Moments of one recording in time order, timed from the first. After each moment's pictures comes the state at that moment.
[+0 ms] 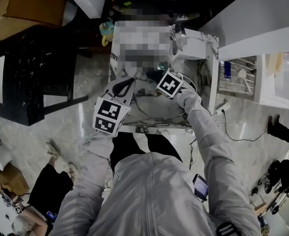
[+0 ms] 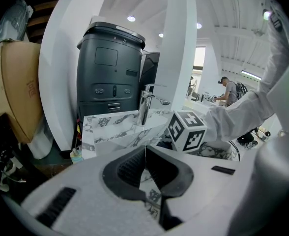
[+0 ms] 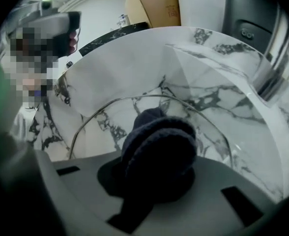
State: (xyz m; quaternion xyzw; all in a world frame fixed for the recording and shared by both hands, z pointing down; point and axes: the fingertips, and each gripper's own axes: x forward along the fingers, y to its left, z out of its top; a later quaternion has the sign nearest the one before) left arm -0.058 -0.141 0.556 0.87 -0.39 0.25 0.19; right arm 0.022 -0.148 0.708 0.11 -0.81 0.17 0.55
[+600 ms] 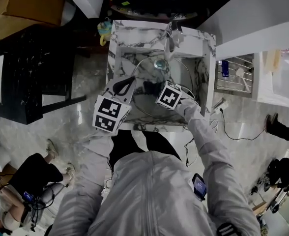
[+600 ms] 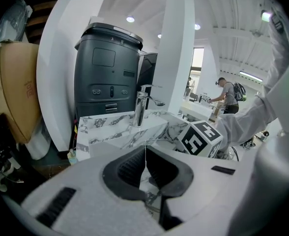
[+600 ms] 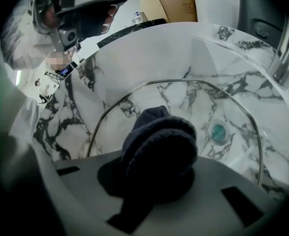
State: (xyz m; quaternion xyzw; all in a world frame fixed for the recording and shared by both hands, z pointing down) left arm -0.047 -0.136 0.552 0.87 -0.38 0.24 0.19; right arm 0.024 -0.075 0.711 0.04 -0.82 0.17 0.55
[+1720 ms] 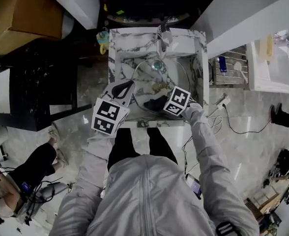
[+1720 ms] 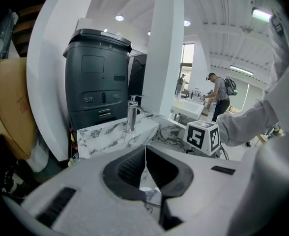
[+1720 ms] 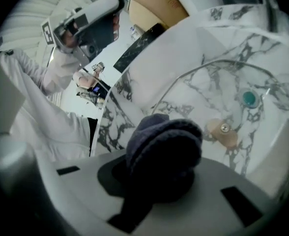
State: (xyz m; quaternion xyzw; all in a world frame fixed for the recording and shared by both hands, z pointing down) left arm -0.047 -0.122 0.511 0.89 -0.34 0.26 0.16; right arm 0.038 0.015 0.677 -0.05 -0.80 0.37 0.47
